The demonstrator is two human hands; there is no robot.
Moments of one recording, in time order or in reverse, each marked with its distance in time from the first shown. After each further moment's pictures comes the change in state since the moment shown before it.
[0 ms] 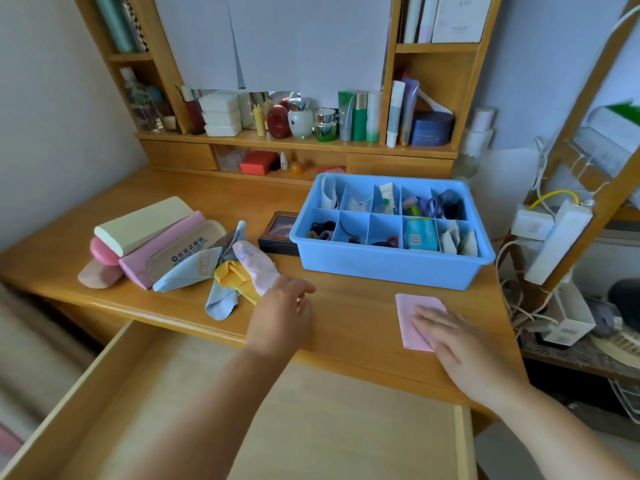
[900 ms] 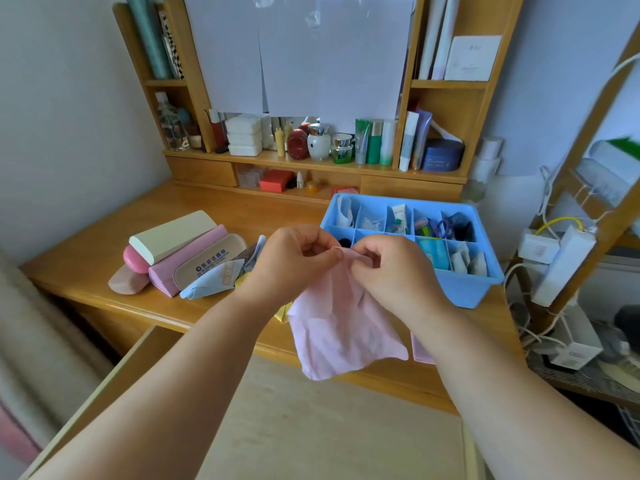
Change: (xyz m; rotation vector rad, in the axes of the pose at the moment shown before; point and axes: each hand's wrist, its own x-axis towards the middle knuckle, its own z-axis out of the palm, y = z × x) left_hand 0.029 0.056 -0.106 -0.586 -0.083 0.038; right_hand 0.065 -0.158 -0.059 0.277 0.387 -0.085
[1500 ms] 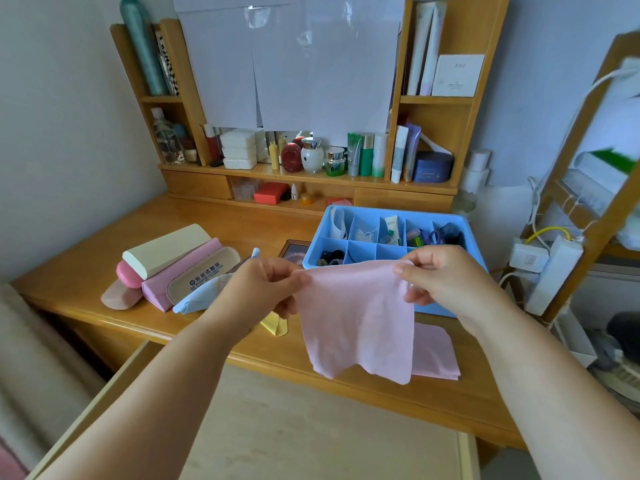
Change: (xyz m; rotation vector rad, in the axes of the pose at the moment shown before) left_hand -0.007 -0.027 -0.024 -0.043 -0.117 -0.186; right_hand -0.001 0.041 -0.055 0.324 -0.138 0.266
